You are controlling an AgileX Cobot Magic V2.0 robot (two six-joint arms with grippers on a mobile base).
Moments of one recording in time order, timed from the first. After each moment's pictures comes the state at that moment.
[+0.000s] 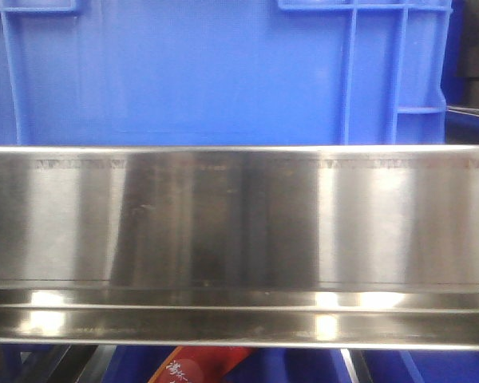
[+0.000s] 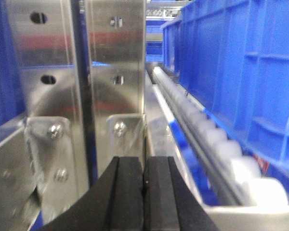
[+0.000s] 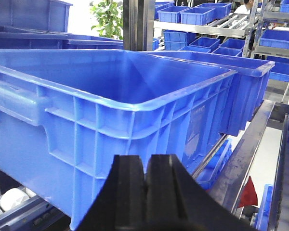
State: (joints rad) left arm -0.05 0.00 0.00 0.03 0.10 0.00; right arm 0.49 0.34 -0.49 0.34 0.31 -0.33
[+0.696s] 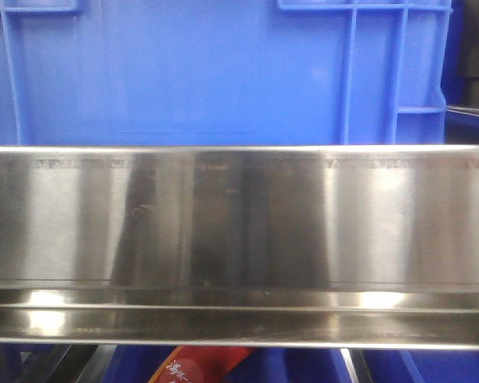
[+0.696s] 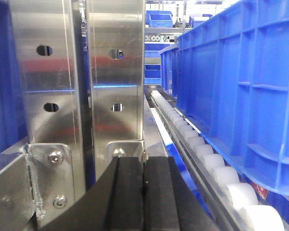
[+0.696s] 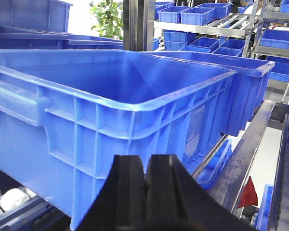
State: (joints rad) left arm -0.06 0.01 0.00 0.04 0.03 -0.02; right arm 0.49 0.34 -0.49 0.34 0.30 -0.33
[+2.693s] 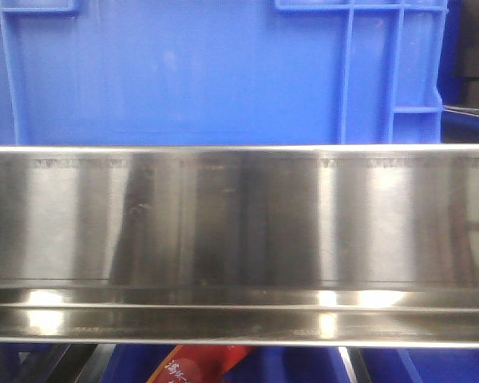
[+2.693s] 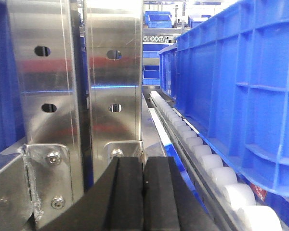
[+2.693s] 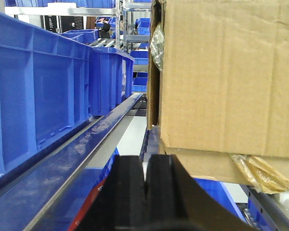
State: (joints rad) left arm -0.06 0.01 0.00 0.05 0.02 -0.02; right arm 0.08 0.00 0.00 0.14 0.01 -0.12
